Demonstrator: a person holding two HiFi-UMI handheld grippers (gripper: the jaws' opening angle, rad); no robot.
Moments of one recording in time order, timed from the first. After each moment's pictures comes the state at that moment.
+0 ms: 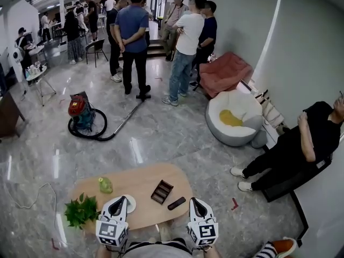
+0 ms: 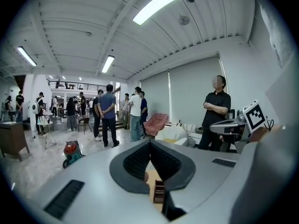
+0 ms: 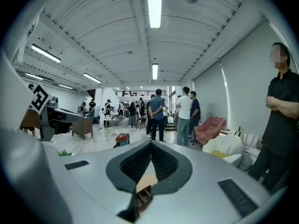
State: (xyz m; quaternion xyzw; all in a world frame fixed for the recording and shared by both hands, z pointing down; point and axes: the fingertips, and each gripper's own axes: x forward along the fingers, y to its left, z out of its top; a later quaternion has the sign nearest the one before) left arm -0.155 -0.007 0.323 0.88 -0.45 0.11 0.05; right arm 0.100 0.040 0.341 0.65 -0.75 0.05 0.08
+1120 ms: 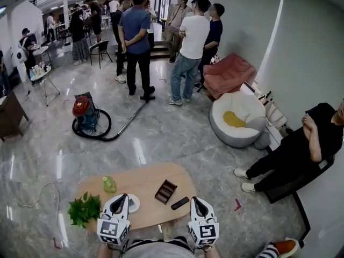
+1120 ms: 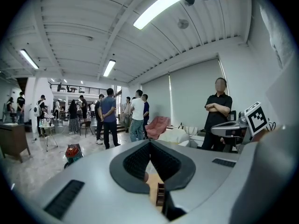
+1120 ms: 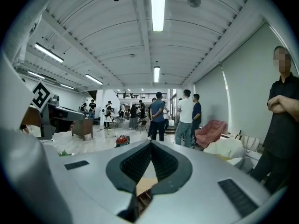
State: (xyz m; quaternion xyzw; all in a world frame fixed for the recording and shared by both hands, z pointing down) left arm -0.166 -0.006 0.310 0.88 -0.46 0.10 0.04; right arm 0.085 0.042 0.332 0.65 -0.76 0.03 0.07
